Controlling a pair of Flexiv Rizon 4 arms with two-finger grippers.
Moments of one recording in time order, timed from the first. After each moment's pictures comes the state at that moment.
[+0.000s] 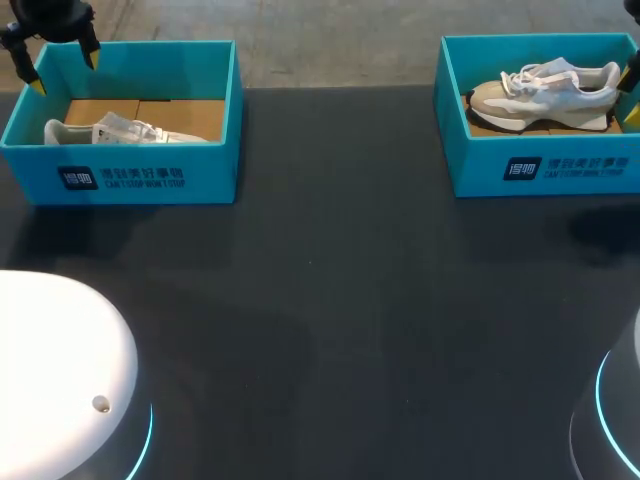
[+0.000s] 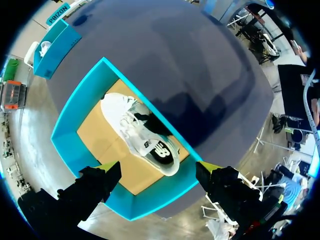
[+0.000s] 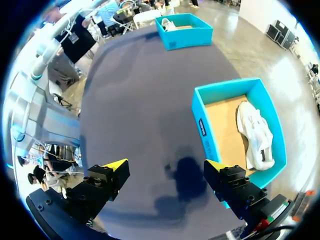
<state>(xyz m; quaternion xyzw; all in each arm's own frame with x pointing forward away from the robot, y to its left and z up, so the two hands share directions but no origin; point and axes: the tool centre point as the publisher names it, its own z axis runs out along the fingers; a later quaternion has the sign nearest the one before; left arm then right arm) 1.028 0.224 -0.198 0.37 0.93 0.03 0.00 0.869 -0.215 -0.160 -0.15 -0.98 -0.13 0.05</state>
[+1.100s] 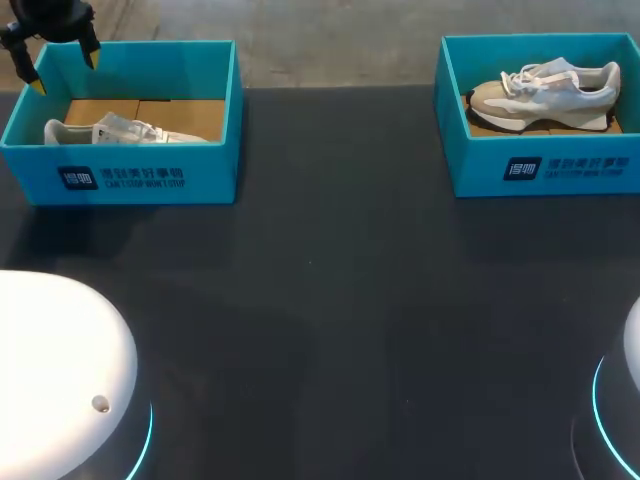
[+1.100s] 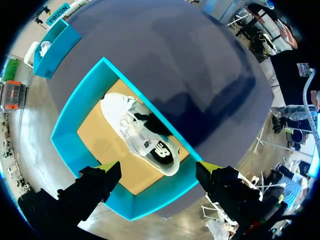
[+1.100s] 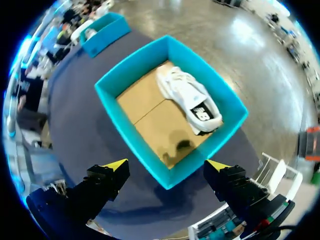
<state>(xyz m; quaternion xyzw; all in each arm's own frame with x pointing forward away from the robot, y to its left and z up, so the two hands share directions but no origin) 1.028 0.224 -0.198 0.37 0.93 0.03 0.00 1.038 -0.338 -0.176 -0.36 -0.93 -0.08 0.00</state>
